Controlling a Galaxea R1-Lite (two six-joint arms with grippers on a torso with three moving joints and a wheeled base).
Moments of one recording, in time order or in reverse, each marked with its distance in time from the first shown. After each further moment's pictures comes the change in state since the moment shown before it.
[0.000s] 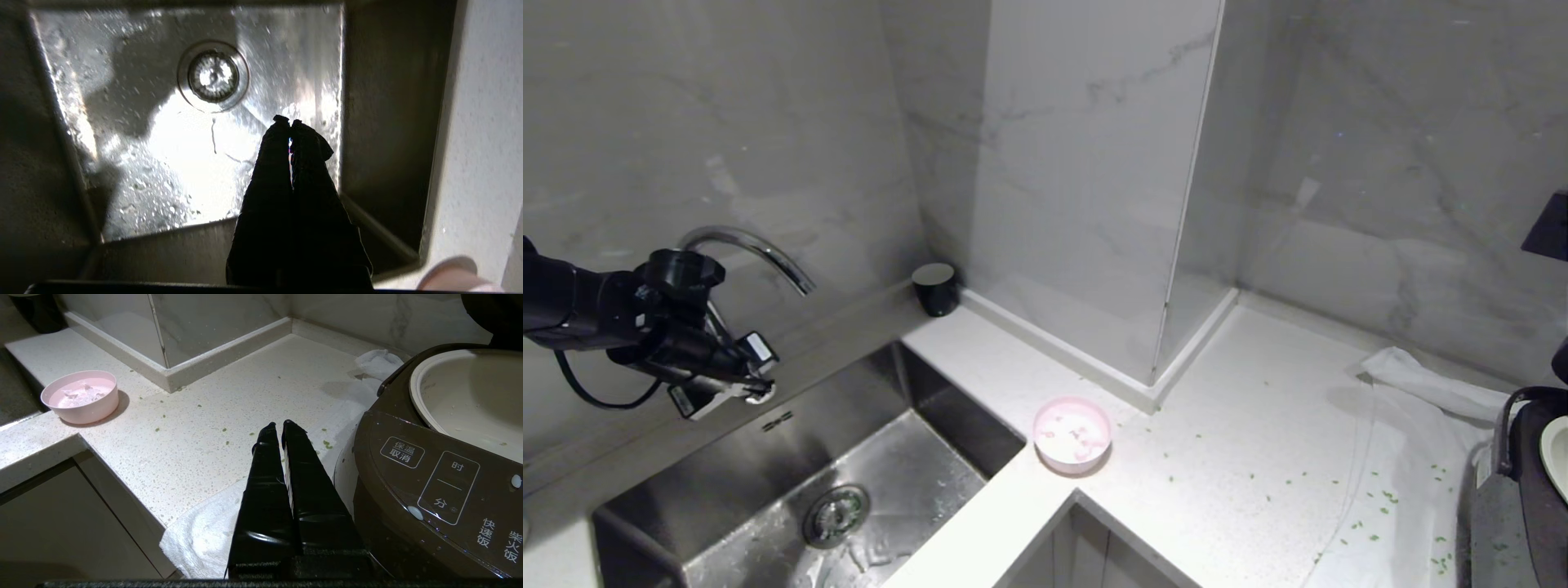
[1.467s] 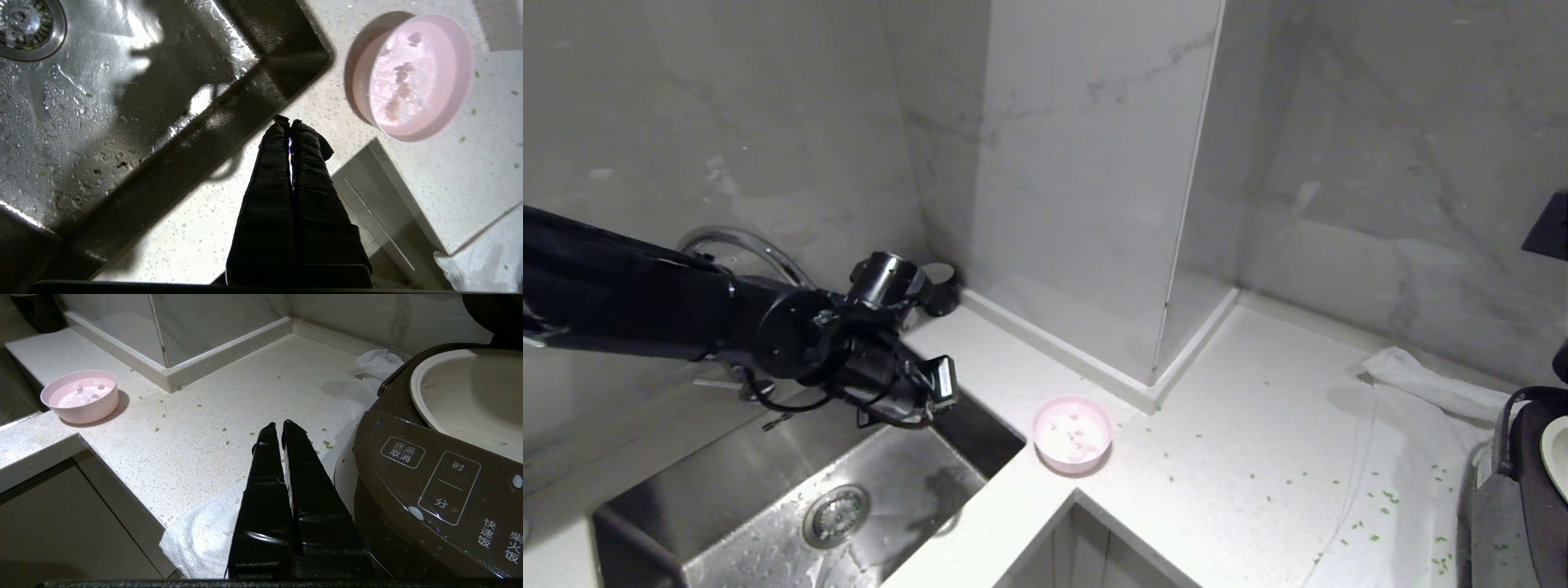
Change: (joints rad) left arm -0.604 -0.122 0.097 -0.005 0.018 0.003; right arm 0.000 0.000 0.000 0.000 0.000 0.000
